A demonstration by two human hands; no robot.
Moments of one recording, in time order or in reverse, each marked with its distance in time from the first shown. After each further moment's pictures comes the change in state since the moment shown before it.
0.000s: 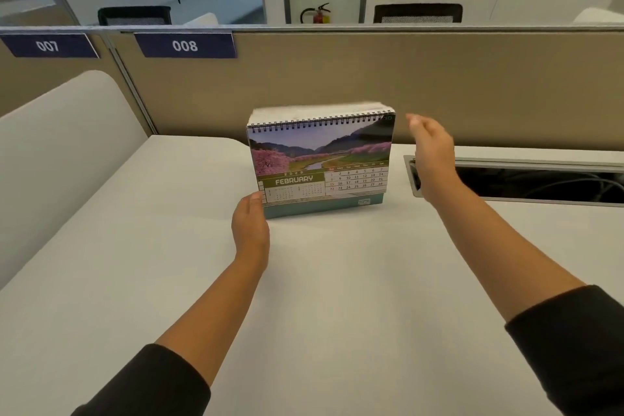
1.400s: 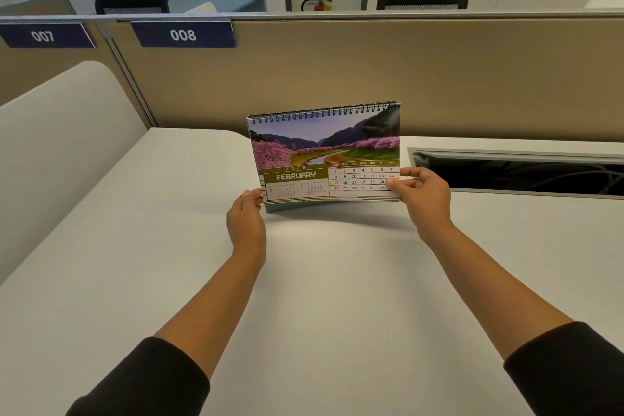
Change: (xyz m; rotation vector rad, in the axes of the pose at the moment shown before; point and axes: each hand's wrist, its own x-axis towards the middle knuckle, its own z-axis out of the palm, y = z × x) left_hand 0.009 -0.010 -0.003 0.003 0.100 -0.071; right_hand -0.027 0.078 -0.004 -0.137 -0.034 0.138
